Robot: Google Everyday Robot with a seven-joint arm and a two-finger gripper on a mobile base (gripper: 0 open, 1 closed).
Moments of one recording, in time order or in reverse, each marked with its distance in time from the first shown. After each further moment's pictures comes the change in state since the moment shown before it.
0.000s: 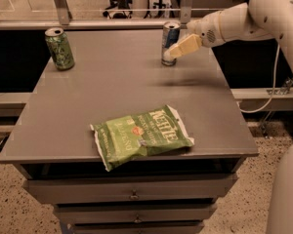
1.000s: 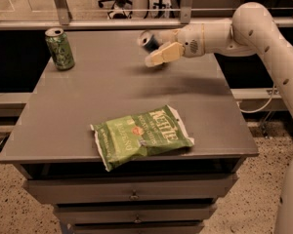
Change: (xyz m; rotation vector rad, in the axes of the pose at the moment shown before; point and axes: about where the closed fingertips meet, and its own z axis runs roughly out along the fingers) arm -0.030 0.078 0.037 -0.265 -0.211 0.046
